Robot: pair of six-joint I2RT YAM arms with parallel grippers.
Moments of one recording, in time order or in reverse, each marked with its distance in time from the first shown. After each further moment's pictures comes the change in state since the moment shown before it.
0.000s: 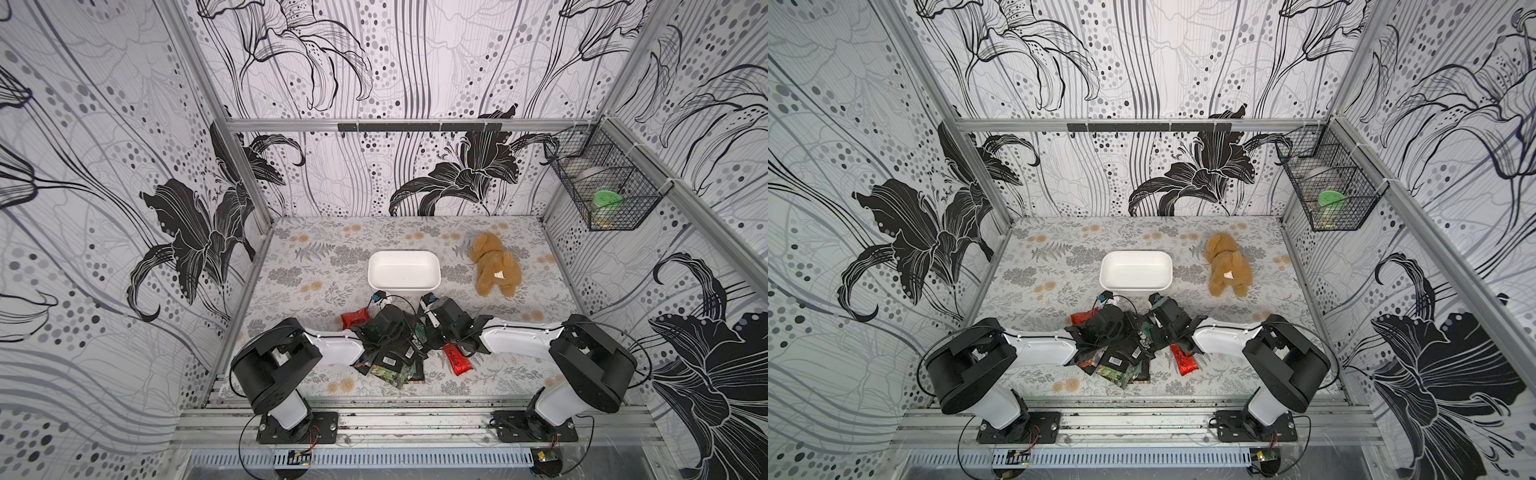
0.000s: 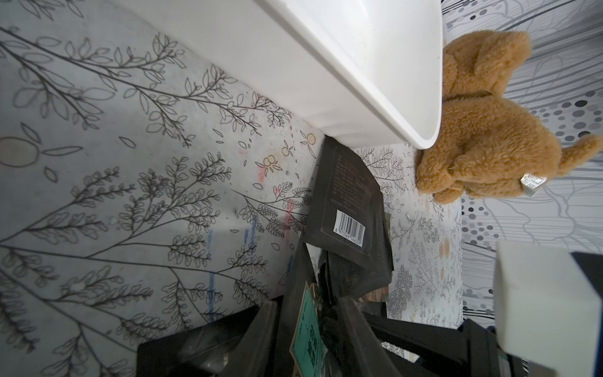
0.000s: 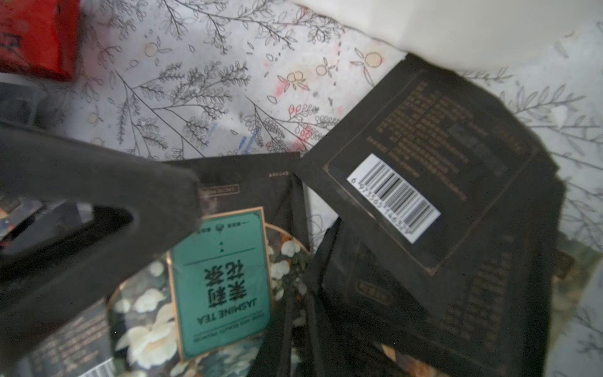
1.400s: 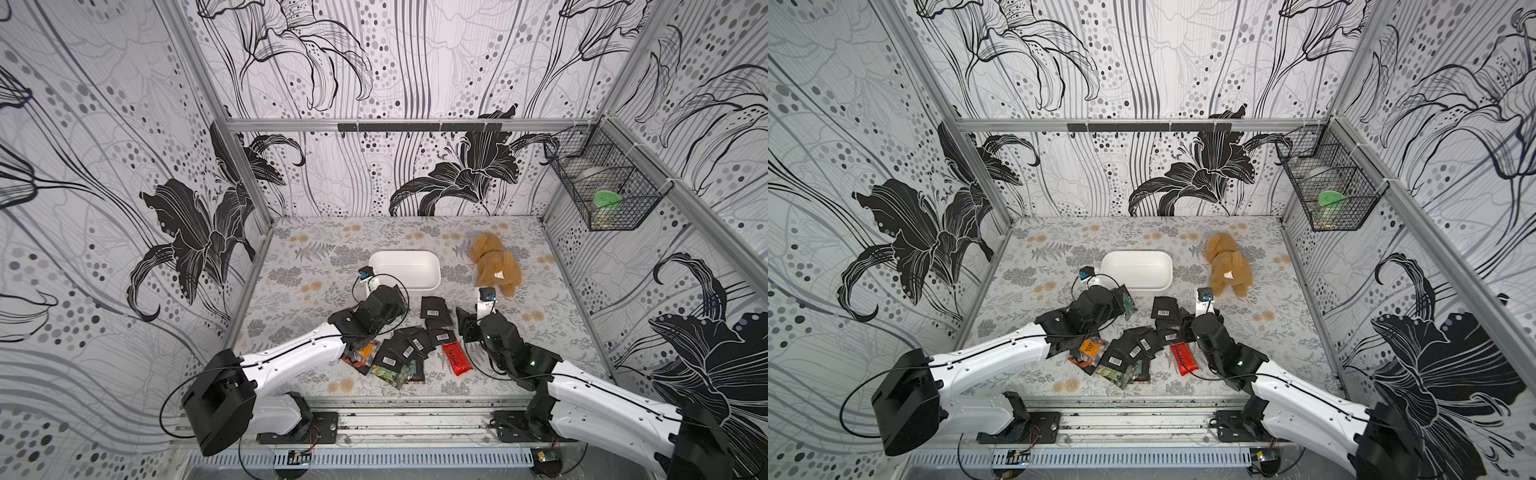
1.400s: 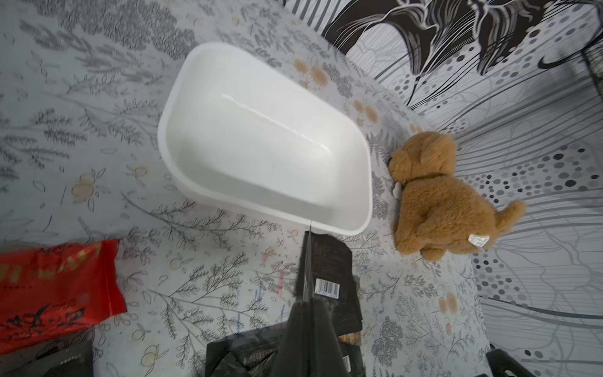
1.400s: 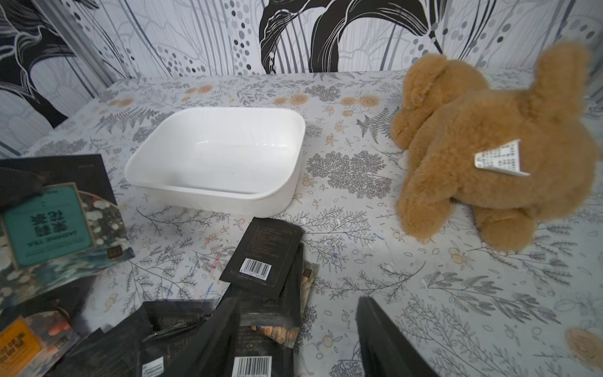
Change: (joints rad) left arm 0.000 -0.304 0.266 -0.533 -0.307 0.202; right arm 0.031 -0.735 -0.299 0.053 0.478 0.118
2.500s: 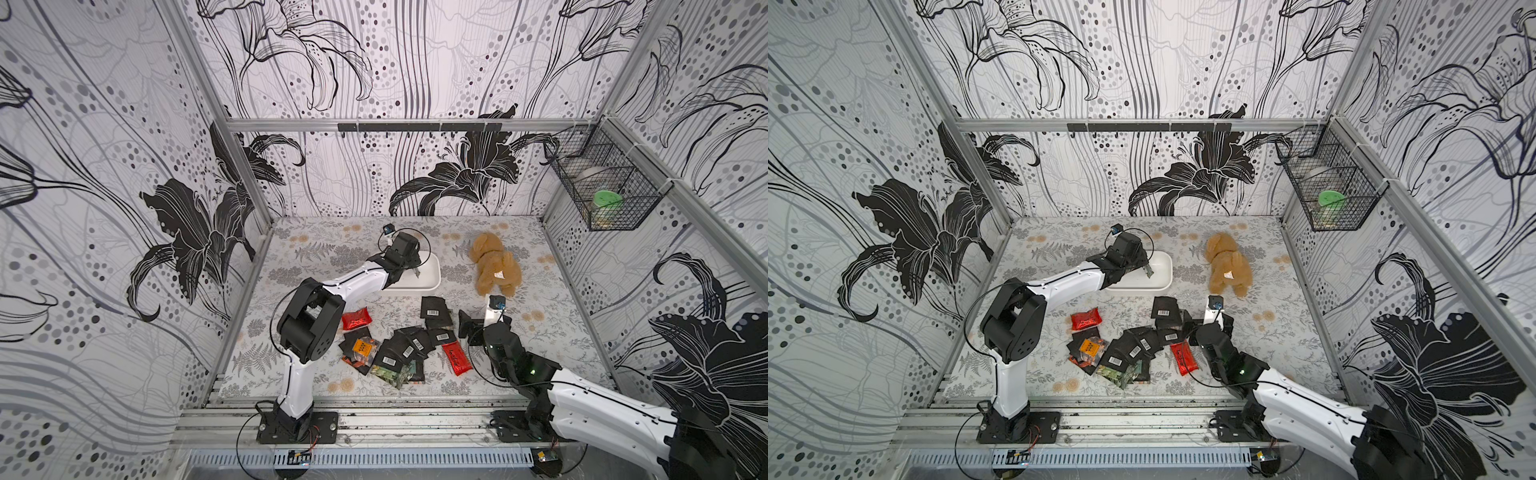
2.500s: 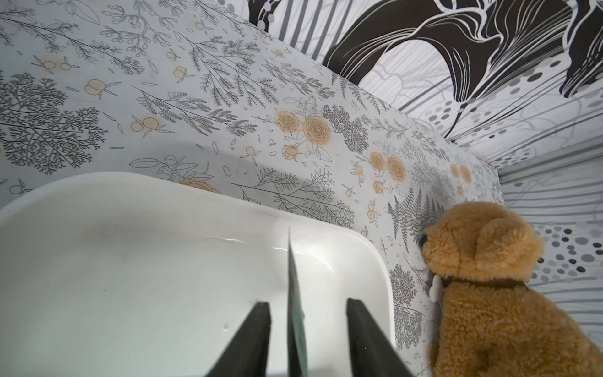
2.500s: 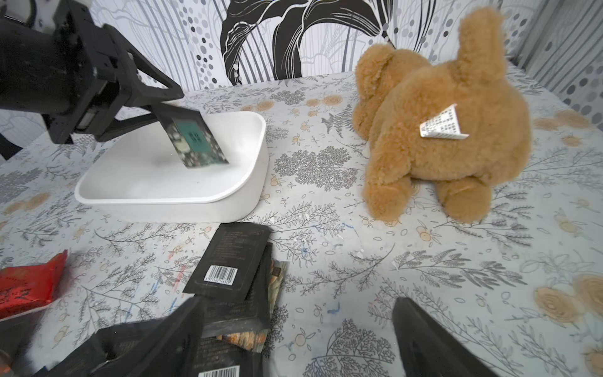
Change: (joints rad) left arm 0.251 0.681 0.606 -0.003 0.166 0.164; right arm 0.000 -0.020 -0.110 0.085 0.122 0.052
